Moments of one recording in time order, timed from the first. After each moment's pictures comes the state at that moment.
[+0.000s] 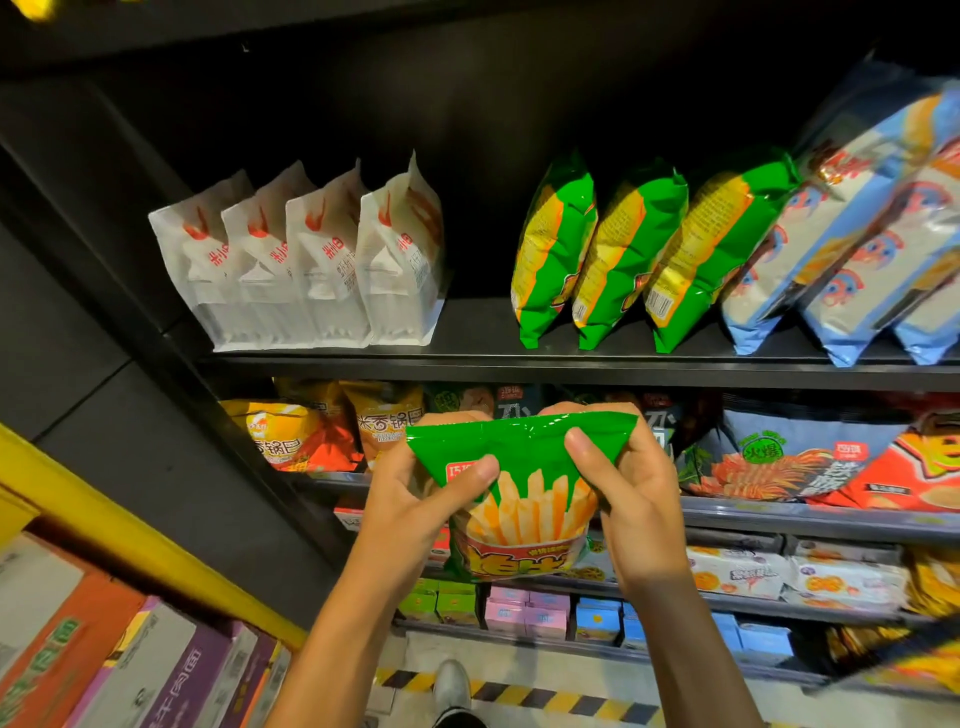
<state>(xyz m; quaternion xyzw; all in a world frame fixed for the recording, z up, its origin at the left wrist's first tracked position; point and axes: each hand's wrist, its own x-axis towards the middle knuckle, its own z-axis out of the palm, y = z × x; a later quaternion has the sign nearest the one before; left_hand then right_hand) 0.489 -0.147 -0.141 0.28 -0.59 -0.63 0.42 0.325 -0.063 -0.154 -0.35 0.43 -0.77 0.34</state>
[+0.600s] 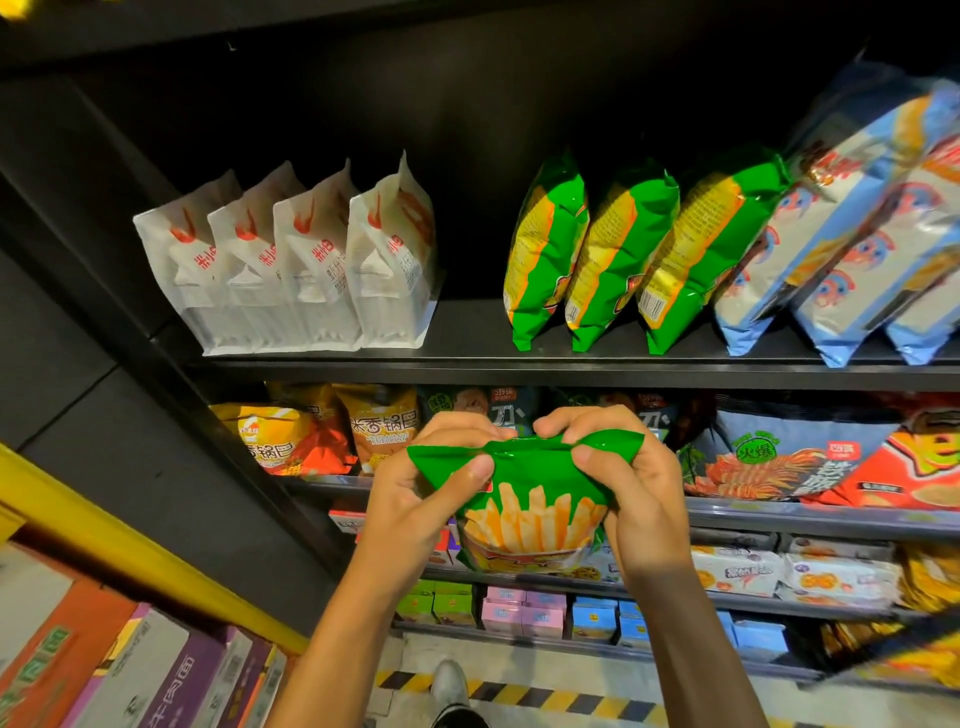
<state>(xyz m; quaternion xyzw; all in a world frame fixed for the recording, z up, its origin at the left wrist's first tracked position) 0.478 -0.156 -0.144 0.18 -0.65 -0.59 0.44 0.313 -0.067 -0.148 -0.42 0.38 -0.77 0.29</state>
